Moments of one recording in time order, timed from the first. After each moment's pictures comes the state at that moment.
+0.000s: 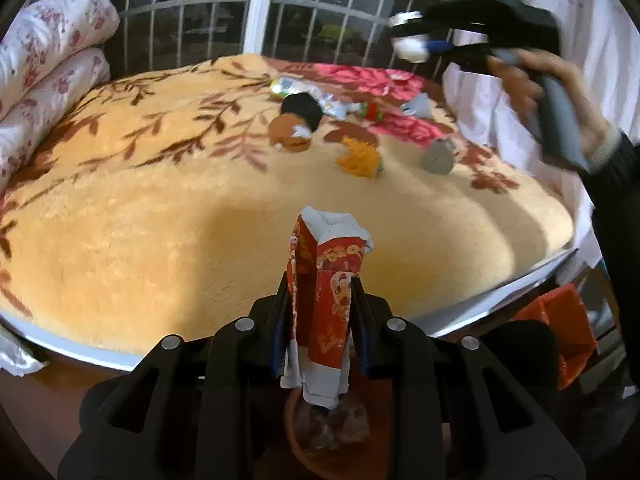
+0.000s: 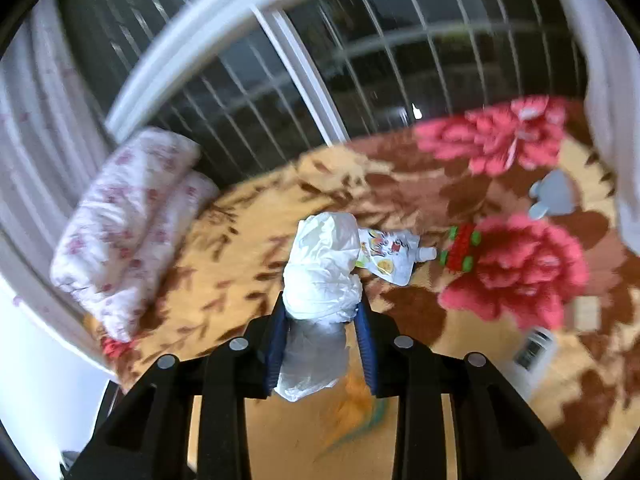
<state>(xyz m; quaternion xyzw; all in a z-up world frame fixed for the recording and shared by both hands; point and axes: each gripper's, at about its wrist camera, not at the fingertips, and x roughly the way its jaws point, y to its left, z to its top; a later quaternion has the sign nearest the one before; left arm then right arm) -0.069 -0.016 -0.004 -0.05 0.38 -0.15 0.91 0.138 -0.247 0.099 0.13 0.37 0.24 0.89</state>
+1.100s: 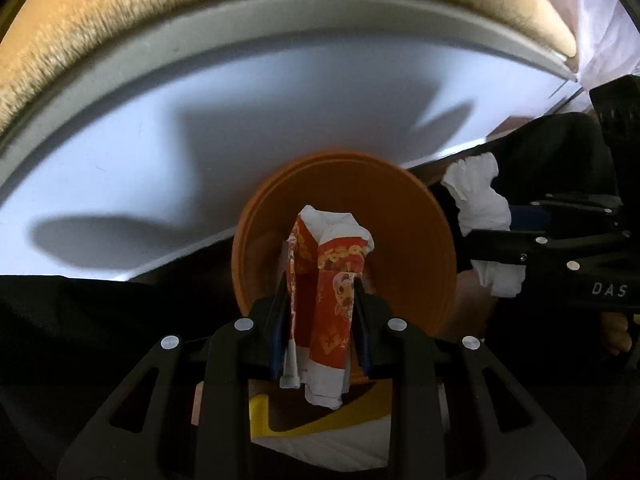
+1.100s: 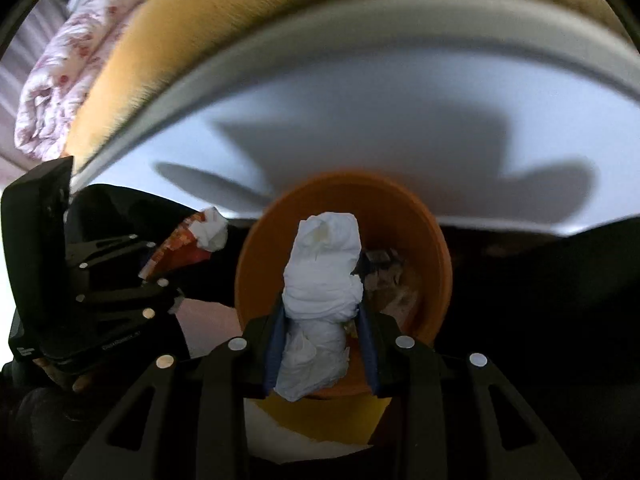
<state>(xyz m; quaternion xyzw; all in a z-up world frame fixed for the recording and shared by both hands) -0.105 -0.073 -0.172 0.06 0.59 -0.22 0.77 -0.113 -0.264 -0.191 0.10 0.60 0.20 0.77</state>
